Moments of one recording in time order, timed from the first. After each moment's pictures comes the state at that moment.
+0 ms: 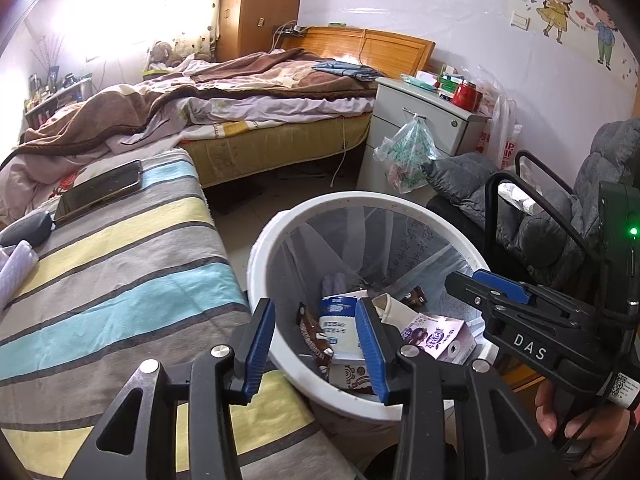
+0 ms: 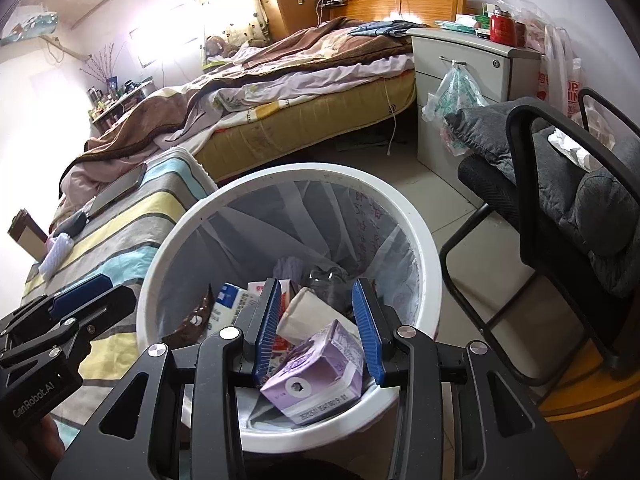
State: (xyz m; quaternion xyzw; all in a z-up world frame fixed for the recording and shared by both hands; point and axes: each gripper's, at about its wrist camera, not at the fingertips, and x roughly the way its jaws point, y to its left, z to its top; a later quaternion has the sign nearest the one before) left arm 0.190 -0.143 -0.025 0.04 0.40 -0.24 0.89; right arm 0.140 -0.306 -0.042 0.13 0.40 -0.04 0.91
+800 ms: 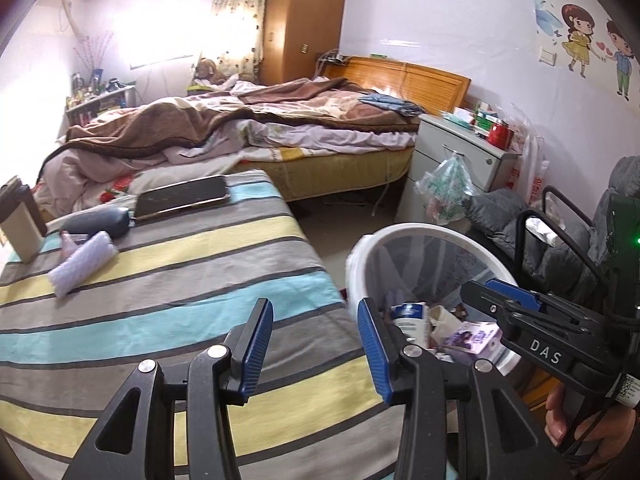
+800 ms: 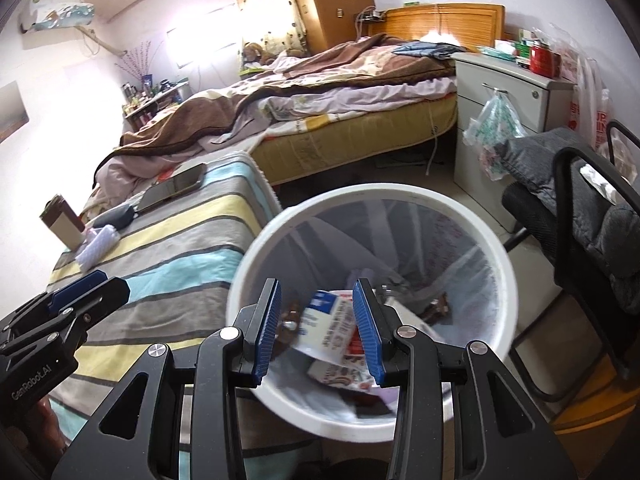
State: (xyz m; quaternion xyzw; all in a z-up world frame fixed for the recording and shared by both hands) left arm 0.175 -0.054 0.006 0.01 0.36 -0.17 0.92; right arm 0.144 -0.245 -0.020 0.11 0.38 0.01 0.92
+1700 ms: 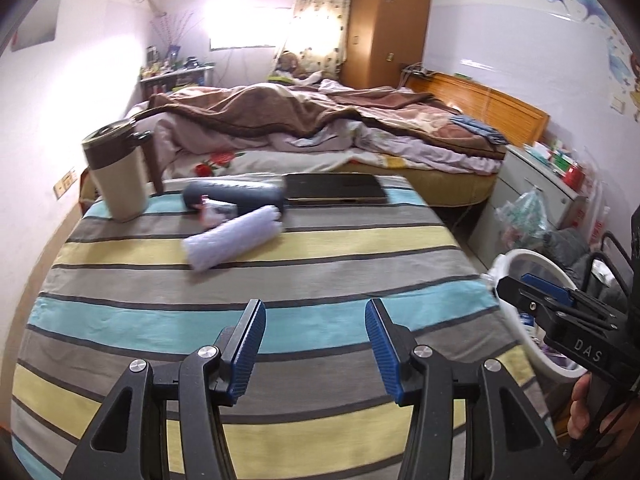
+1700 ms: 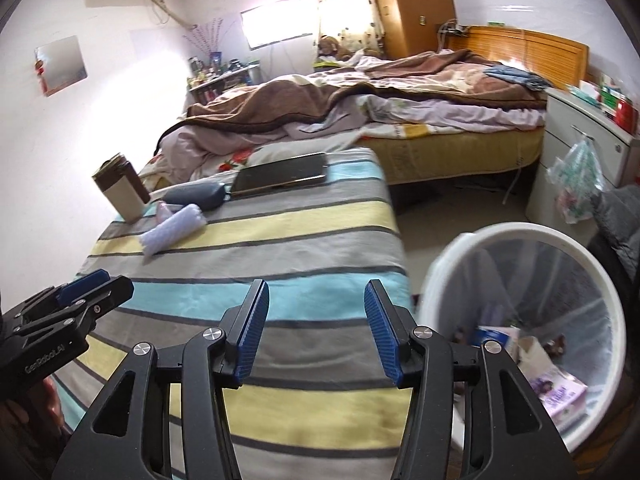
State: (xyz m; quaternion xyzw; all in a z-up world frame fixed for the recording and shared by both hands) left arm 0.194 0.112 -0.002 -0.03 0.36 -0.05 0.93; right arm 0.179 -0.127 -0.013 0.07 0.37 0.12 0.92
